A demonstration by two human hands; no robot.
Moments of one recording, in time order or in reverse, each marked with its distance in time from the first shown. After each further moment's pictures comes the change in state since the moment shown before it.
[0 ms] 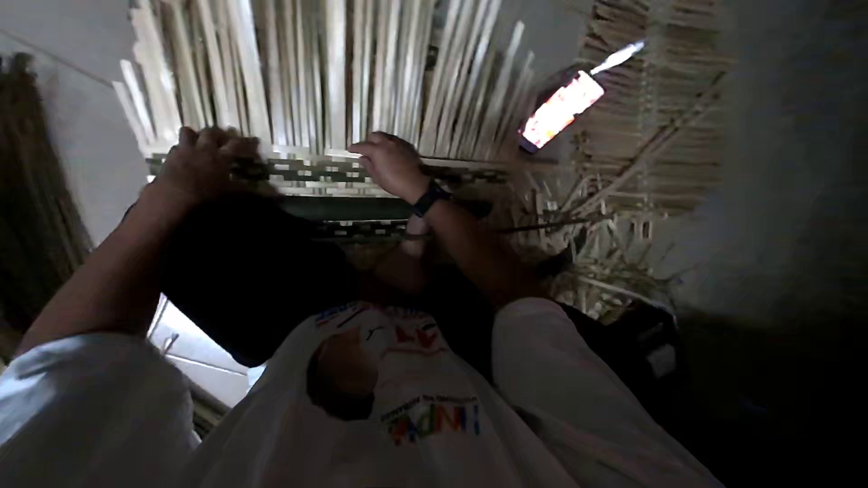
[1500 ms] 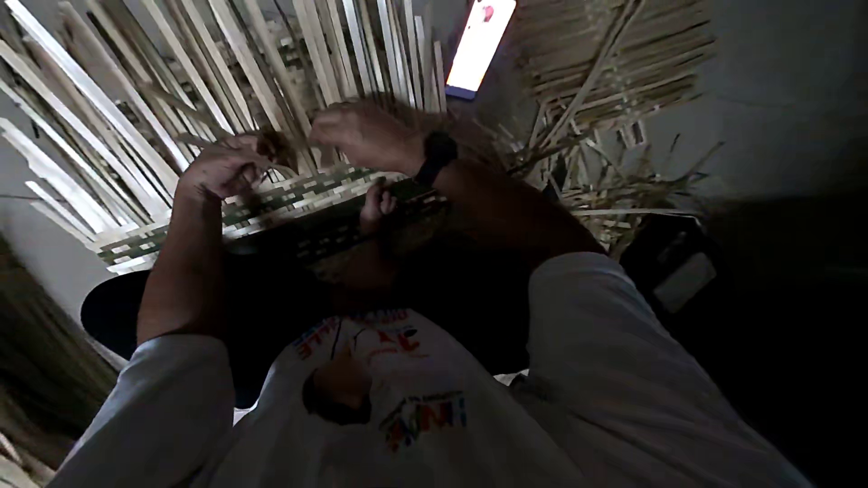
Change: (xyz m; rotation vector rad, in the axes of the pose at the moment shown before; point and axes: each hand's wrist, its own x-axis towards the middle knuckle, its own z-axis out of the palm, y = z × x) left_hand 0.113 0.107 -0.003 -1.304 -0.301 0.326; right_hand -0.064 0.059 -0.079 -0.002 0.261 -0.443
